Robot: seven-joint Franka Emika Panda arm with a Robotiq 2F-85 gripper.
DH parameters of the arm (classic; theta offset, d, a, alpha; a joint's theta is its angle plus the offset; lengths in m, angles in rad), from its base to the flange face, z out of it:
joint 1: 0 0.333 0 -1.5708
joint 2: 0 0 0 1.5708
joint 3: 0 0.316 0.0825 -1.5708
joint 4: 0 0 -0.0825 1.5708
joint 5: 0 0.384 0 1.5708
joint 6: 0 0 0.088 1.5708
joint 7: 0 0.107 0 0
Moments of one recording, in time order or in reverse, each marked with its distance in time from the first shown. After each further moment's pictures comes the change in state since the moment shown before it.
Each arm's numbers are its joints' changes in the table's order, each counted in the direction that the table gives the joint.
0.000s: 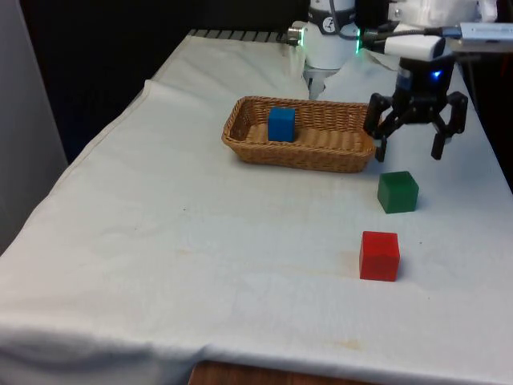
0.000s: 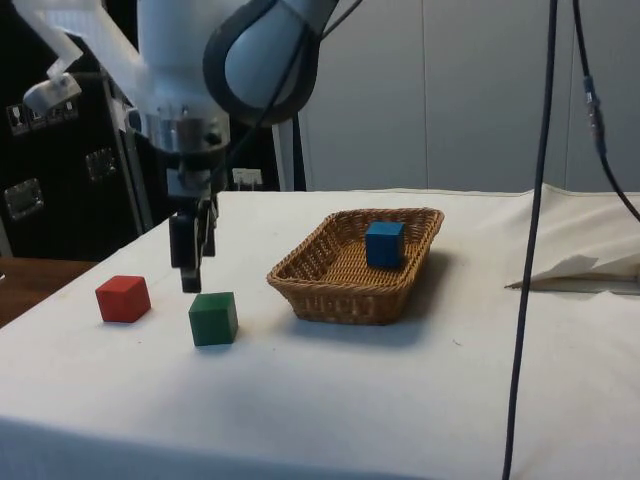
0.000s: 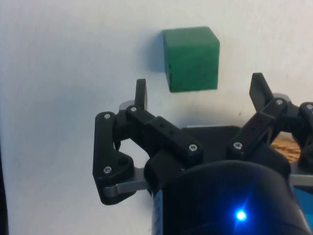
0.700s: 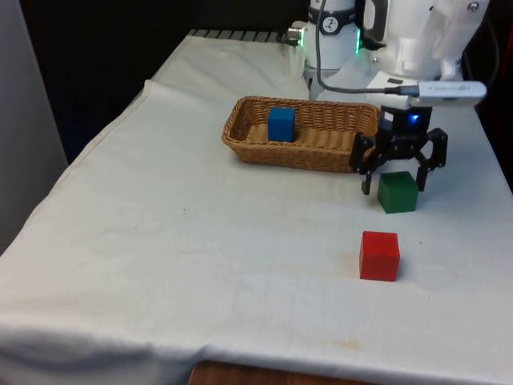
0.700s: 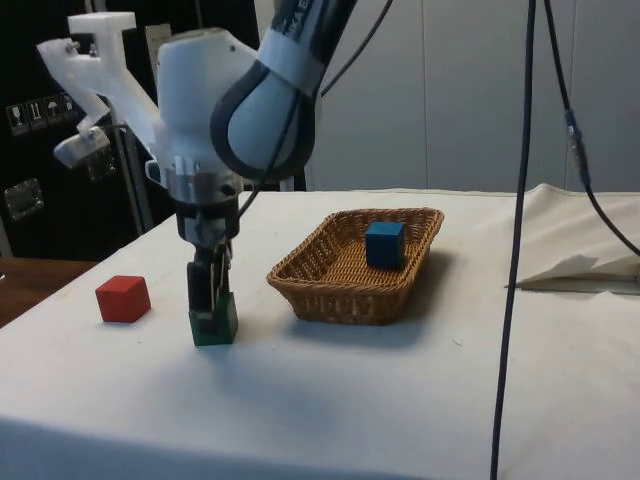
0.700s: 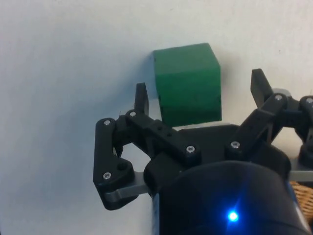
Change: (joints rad) arm -0.022 0.141 -0.003 -0.017 0.085 0.109 -0.083
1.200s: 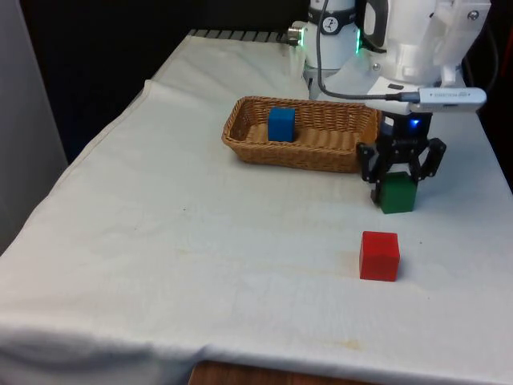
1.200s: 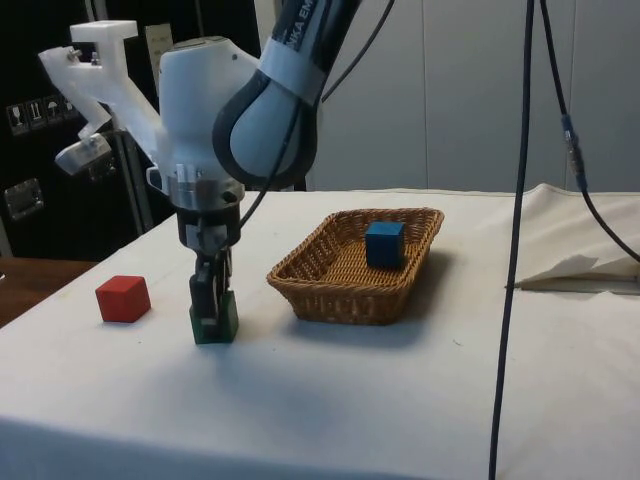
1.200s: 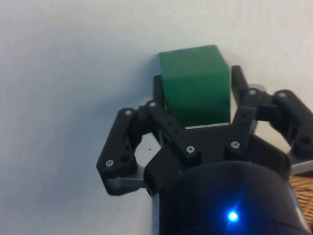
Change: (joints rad) arm 0.002 0.014 0.002 -0.001 0.000 0.014 0.000
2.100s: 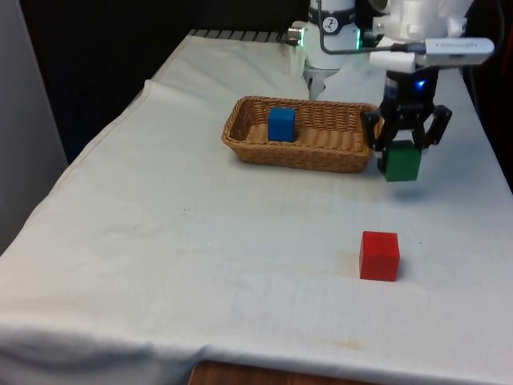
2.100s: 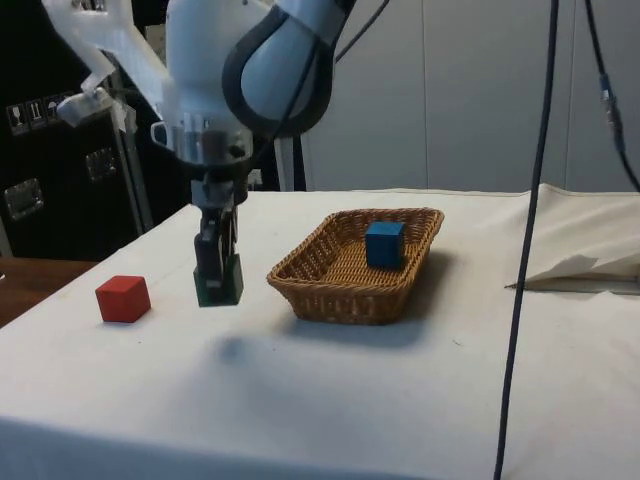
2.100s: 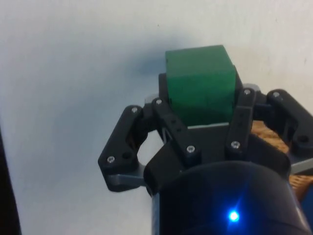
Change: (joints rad) arm 0.008 -0.149 0.000 0.090 0.000 -0.048 0.009
